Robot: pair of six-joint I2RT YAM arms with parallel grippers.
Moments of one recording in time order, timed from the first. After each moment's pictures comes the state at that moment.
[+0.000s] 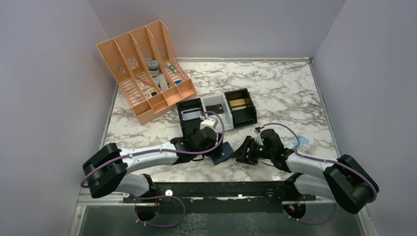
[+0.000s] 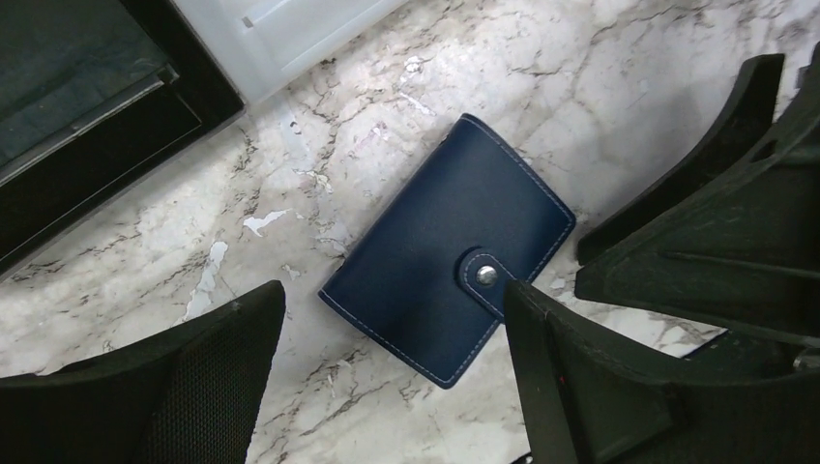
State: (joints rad) left arm -1.05 1.30 0.67 -0.15 -0.26 -0.68; right arm 0.59 1.14 0.19 0.26 -0.43 1.05
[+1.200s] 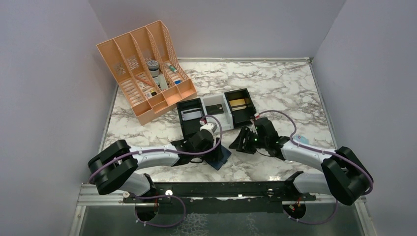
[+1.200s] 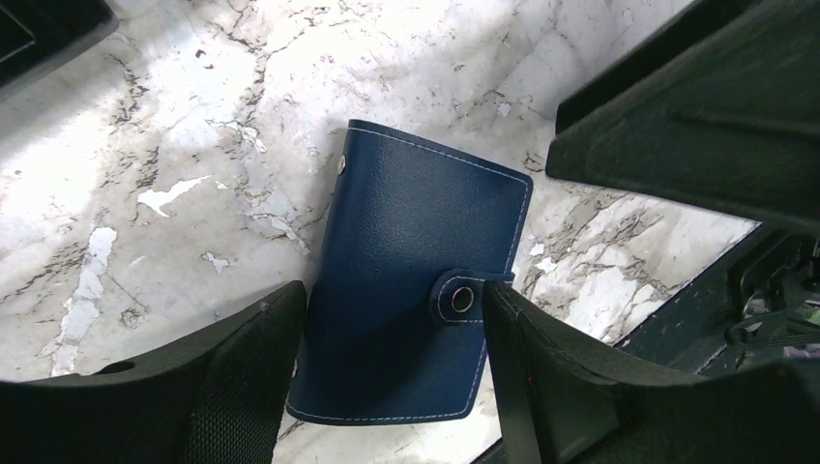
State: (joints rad) left arm -1.01 1.39 0.56 0.04 -0.04 -0.74; right arm 0.59 1.26 0.45 0.06 -0.31 0.87
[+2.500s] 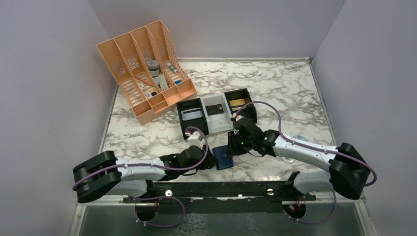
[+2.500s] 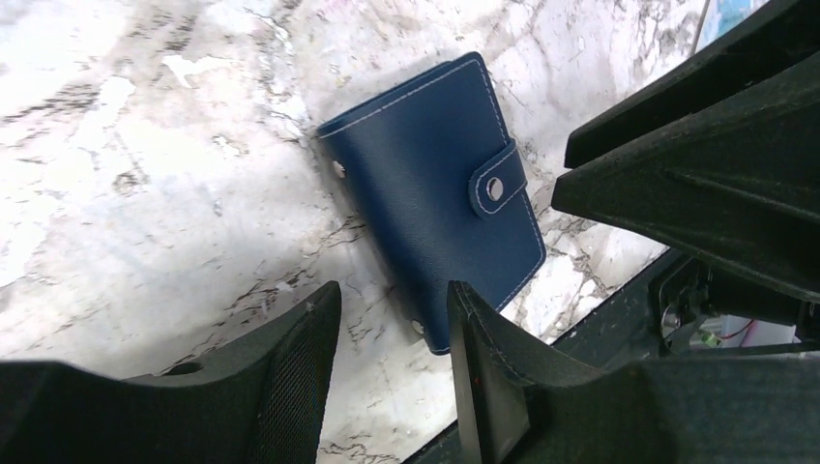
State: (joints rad) left arm -1.14 1.21 0.30 0.28 -0.22 -1.01; right arm 0.86 1.29 0.70 -0.31 -0.08 0.60
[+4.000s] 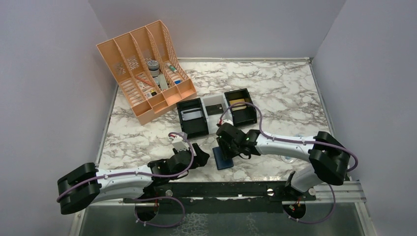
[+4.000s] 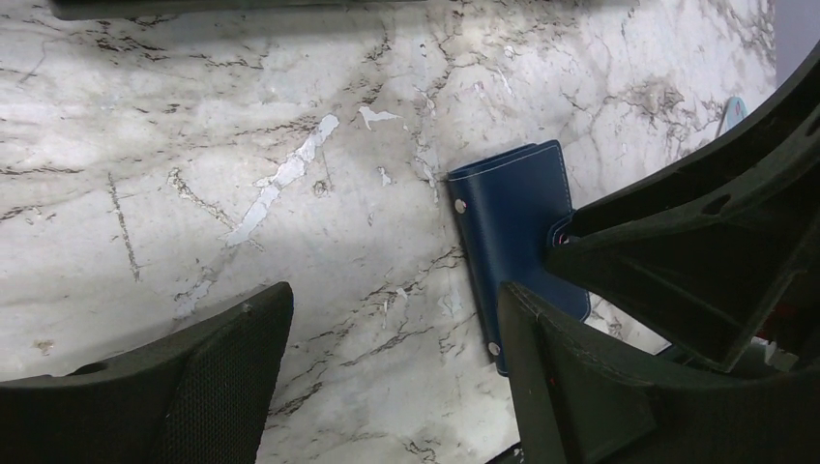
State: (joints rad) left arm -1.15 0.93 0.16 0.18 -0.47 -1.10; right arm 1.03 1.49 0.85 -0.42 0.14 0.55
